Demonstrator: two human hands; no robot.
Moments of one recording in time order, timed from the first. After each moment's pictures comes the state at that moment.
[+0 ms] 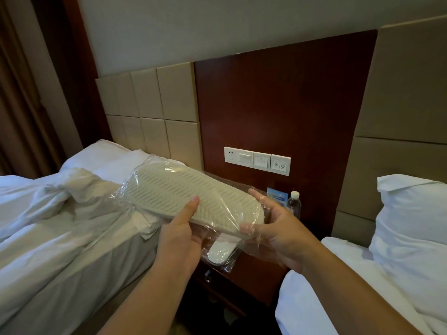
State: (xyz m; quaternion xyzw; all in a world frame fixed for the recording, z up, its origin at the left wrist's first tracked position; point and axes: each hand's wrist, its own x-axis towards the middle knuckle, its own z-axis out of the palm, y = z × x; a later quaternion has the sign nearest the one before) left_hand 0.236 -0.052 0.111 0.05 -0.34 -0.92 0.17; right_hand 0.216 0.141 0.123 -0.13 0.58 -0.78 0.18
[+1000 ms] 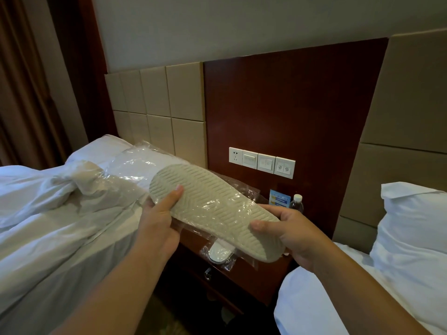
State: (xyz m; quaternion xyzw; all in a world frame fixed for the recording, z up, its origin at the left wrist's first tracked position) left_hand 0.243 -0.100 0.130 0.08 -0.36 -0.91 0.18; right_hand 0.220 0.153 0.132 -0.11 0.72 -0.67 0.16
